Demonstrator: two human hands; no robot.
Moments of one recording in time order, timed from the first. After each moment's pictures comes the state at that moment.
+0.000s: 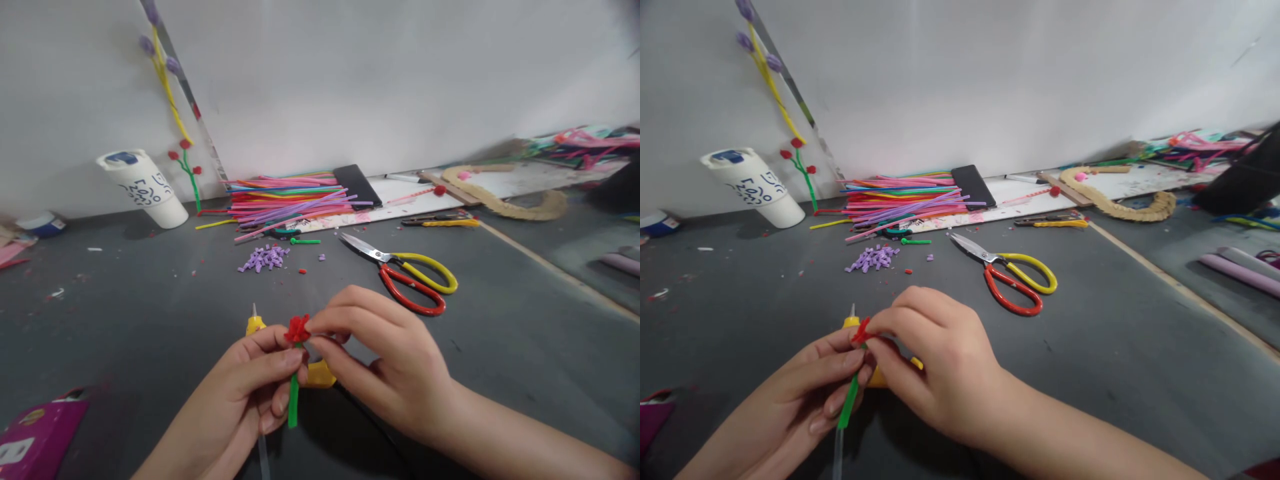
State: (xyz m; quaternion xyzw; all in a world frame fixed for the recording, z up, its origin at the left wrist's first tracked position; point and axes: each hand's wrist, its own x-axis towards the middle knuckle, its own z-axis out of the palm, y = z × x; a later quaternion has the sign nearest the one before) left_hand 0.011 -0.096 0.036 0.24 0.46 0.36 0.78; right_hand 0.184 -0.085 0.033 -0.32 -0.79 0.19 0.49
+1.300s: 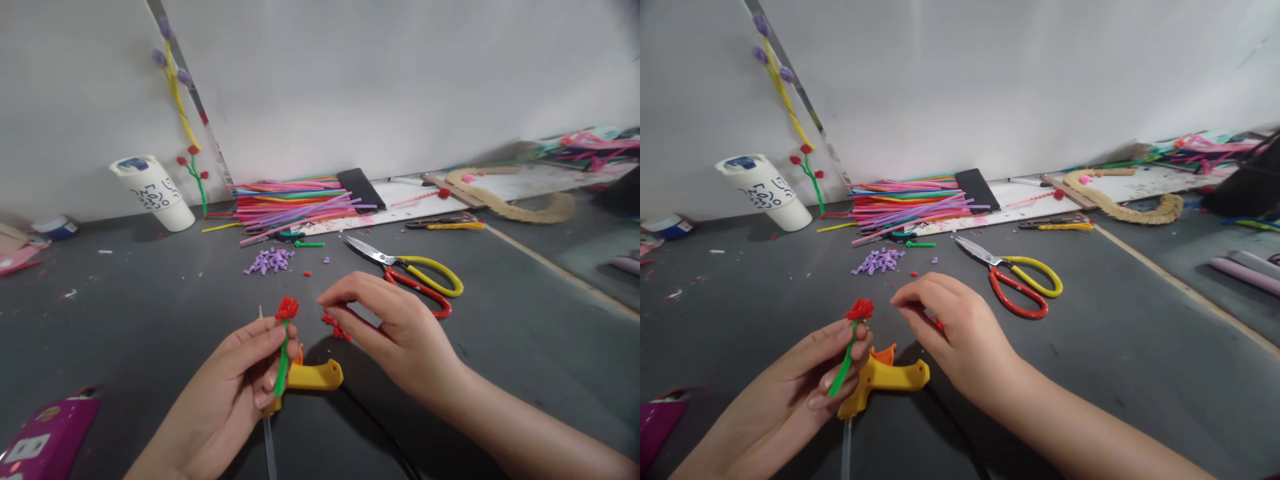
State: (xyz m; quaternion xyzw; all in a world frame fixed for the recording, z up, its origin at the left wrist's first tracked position) left_hand 0.002 -0.091 0.039 0.19 0.45 0.42 0.76; right_hand 0.192 -0.071 0.032 -0.39 -0.77 0.22 0.46
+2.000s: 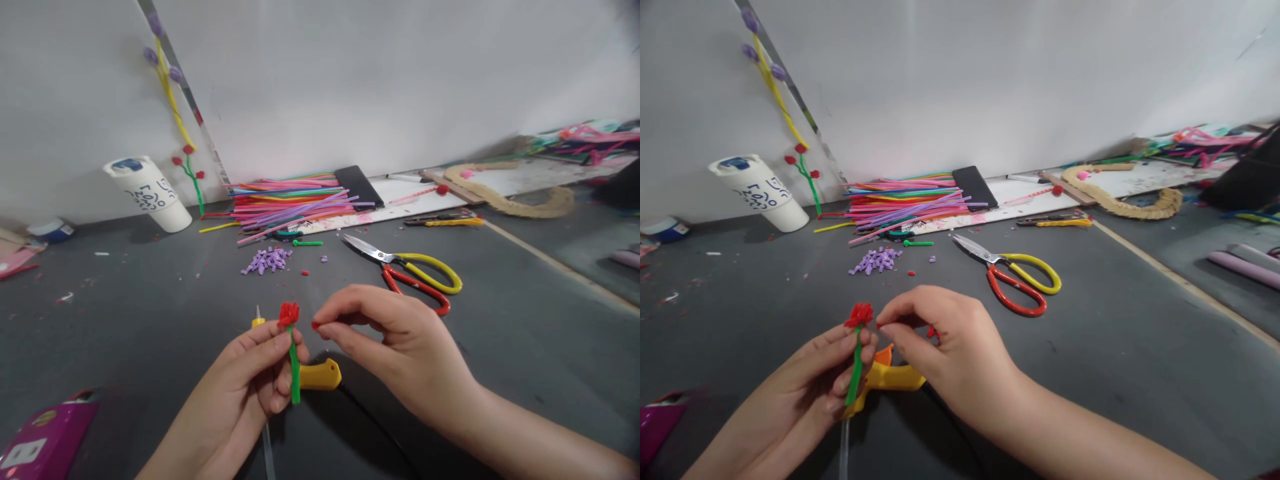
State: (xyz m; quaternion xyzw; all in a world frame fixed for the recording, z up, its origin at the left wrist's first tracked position) left_hand 0.012 -0.095 0.039 0.20 0.46 0.42 0.76; right_hand 0.187 -0.083 0.040 -0.40 -0.72 0.30 0.48
